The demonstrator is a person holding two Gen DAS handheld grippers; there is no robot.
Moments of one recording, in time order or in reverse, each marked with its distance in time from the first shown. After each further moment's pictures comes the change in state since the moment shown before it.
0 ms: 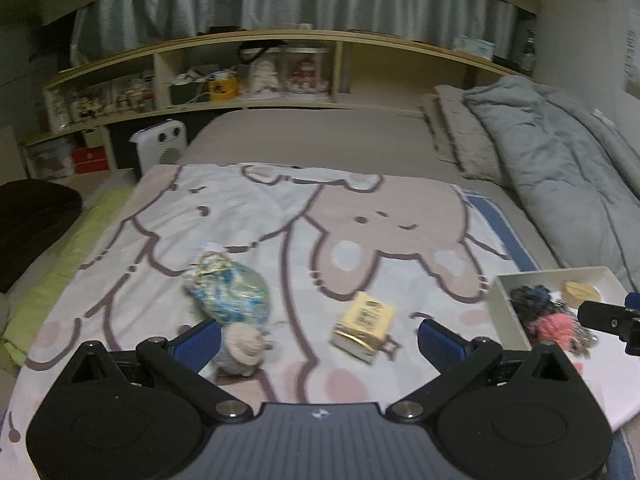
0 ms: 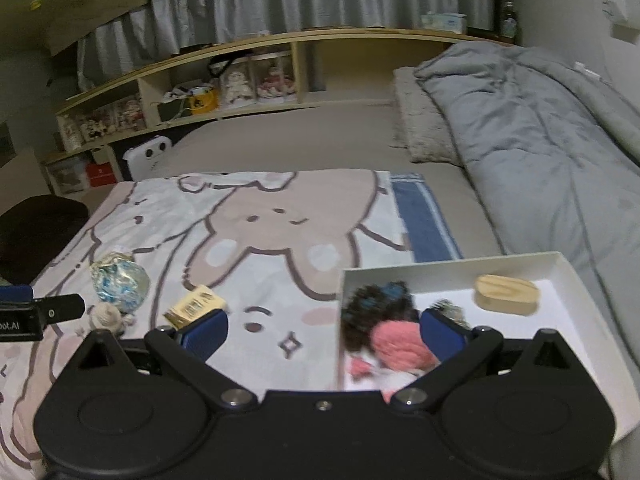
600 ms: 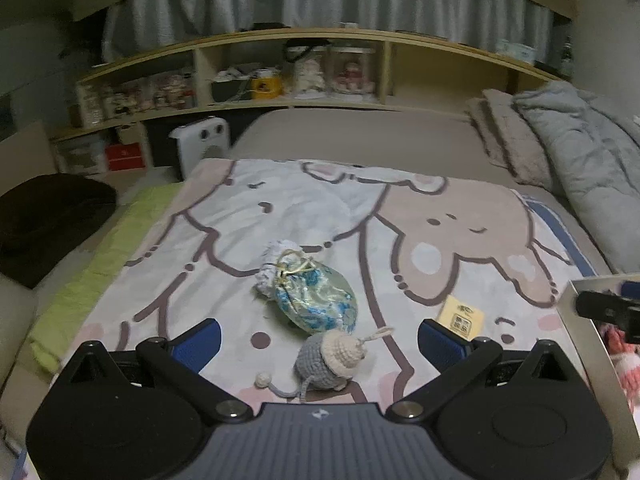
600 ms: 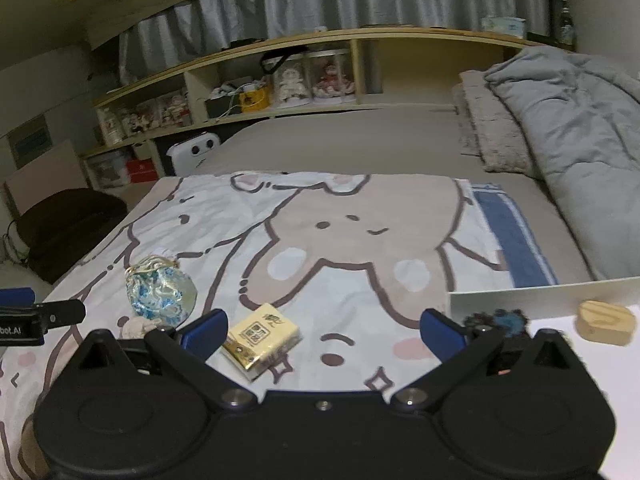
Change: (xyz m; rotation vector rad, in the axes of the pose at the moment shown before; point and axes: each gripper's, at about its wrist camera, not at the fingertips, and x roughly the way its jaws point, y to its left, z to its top) left arm 0.029 0.068 -0.007 -0.004 -0.014 0.063; right arm 0.070 0.056 -0.001 -0.062 -0.017 0.131
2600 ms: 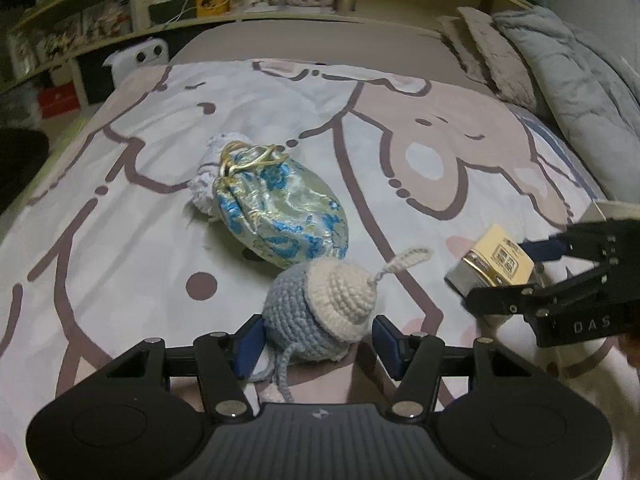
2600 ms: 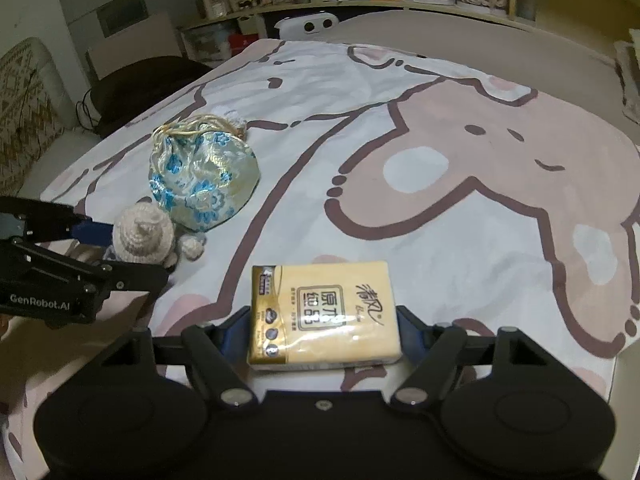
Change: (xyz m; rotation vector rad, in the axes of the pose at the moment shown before) left arm 0.111 0.012 -0.033 0.026 0.227 -0.135; right arm 0.137 0.037 -0.022 -0.227 0.297 0.282
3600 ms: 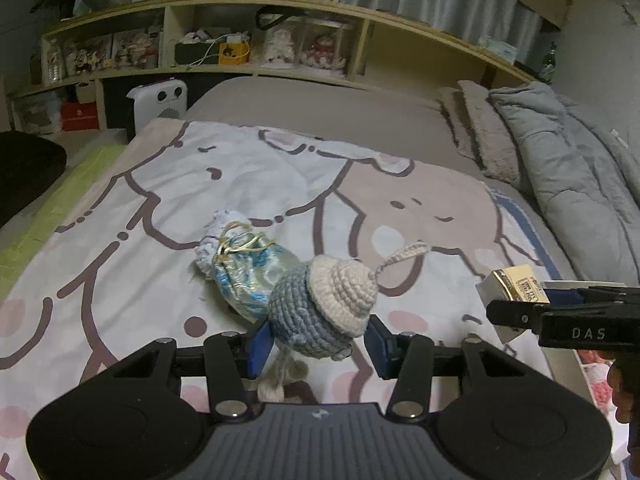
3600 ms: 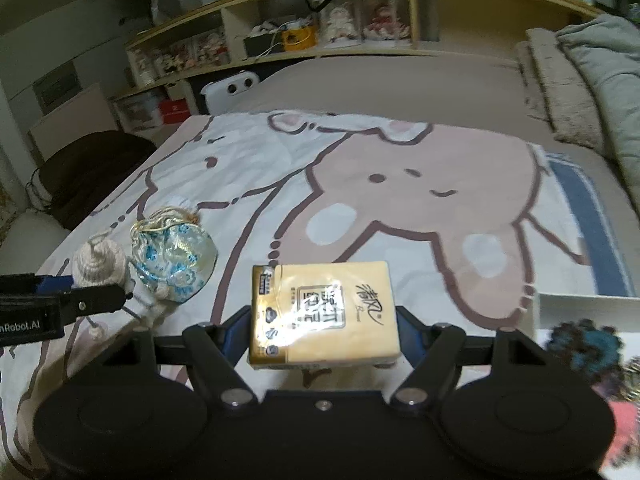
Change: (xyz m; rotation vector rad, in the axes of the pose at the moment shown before) left arm -0.073 -0.026 0.015 -0.090 -0.170 -0.028; right arm -0.091 -0.006 0.005 0.188 -0.141 -0.187
